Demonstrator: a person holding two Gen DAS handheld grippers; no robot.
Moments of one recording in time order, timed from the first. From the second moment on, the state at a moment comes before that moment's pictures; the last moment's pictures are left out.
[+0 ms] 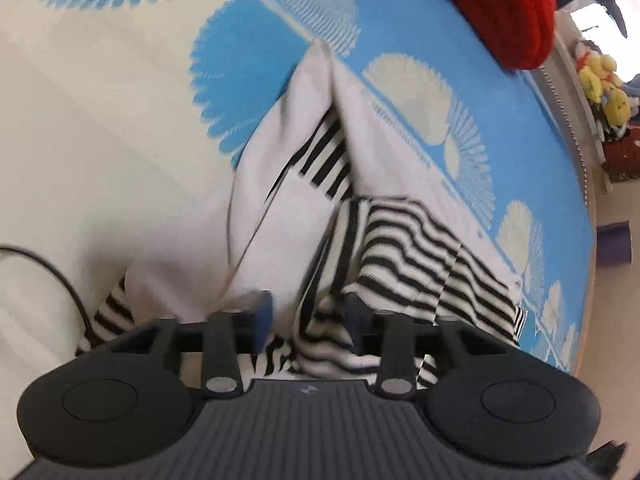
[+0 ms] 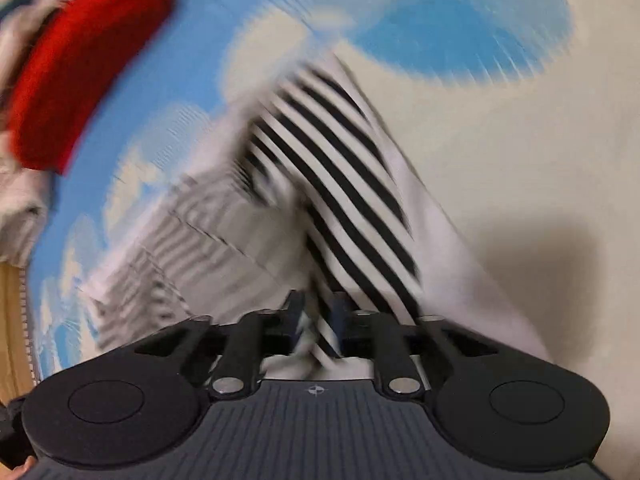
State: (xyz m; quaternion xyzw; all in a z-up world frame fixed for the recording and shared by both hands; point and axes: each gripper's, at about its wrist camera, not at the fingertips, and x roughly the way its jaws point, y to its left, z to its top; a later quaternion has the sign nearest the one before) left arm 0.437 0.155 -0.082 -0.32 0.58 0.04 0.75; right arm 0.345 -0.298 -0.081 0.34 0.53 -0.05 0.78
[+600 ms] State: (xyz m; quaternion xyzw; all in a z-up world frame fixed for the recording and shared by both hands) left arm 0.444 0.150 -0.035 -0.29 0.46 0.02 0.84; right arm 0.354 -0.328 -0.074 0.45 0.43 -0.03 0.78
